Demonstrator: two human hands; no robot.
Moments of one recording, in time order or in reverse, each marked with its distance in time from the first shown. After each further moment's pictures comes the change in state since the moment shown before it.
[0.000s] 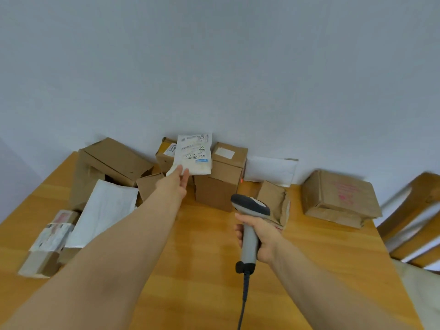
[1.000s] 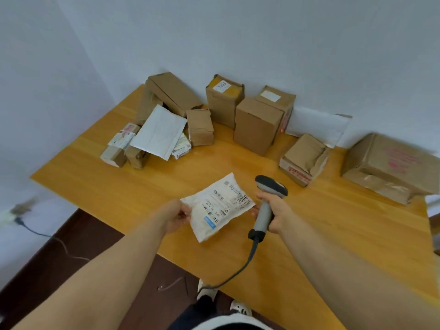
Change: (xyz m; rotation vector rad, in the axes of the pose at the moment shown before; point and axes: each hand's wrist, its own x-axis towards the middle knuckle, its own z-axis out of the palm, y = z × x) left_hand -0.083 -0.115 -0.236 0.565 0.122 -0.126; right_hand -0.011 0.089 -0.042 -0.124 0.001 0.196
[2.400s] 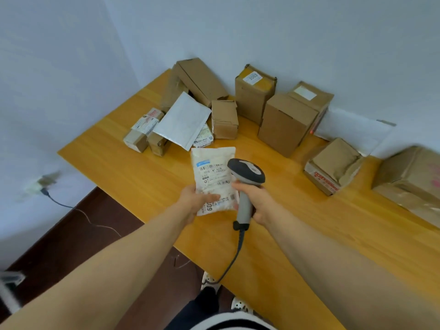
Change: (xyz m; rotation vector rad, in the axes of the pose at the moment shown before) left_hand -0.017 0.008 0.008 0.063 0.079 0.232; right_hand -0.001 0.012 0.084 -0.316 -0.188 -0.186
